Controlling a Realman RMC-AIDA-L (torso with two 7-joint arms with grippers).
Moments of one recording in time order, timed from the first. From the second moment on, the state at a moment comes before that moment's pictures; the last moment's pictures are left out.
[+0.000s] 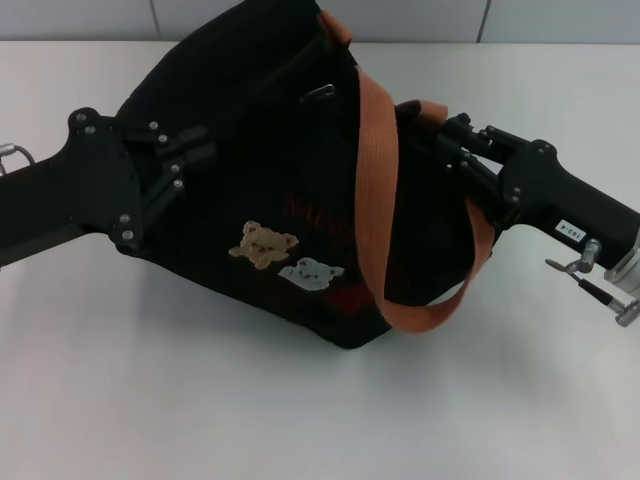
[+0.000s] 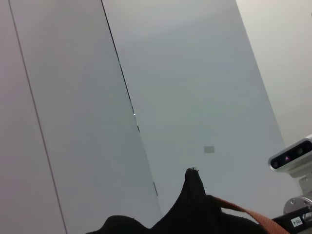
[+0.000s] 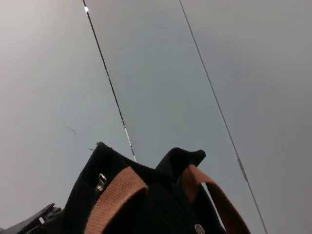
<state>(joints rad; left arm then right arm) -0.32 -2.07 0.80 0.73 1.53 1.79 -0.82 0.56 2.09 -0.27 -0.11 -1.90 -1.61 0.89</state>
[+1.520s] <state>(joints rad) -0.37 -2.07 0.87 0.73 1.55 1.83 -0.82 0.73 2.04 -0.77 -0.57 -1.91 -1.59 1.24</state>
